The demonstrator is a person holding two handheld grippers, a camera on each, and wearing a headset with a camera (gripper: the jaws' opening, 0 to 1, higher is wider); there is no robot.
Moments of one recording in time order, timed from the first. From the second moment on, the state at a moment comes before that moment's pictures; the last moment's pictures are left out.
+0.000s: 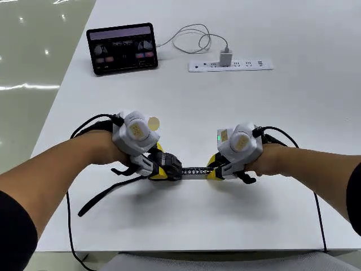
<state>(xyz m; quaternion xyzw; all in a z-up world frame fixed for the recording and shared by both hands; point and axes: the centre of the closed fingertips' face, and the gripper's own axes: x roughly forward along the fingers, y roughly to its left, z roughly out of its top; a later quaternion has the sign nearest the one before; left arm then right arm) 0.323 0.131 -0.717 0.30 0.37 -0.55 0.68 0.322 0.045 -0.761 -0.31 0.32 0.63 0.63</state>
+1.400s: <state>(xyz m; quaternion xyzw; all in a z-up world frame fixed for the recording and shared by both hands) 0.323 0.129 -0.717 0.29 0.37 -0.55 0.68 0.320 0.020 -0.760 -0.31 0.33 0.62 0.64</state>
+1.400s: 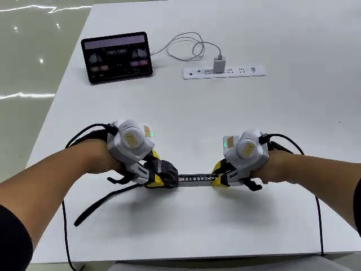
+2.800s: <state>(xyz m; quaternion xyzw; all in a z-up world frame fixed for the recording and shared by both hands) 0.320 0.129 -0.716 0.29 0.37 -0.55 0.69 0.322 -0.002 -0.761 -0.31 0.33 0.62 0.65</state>
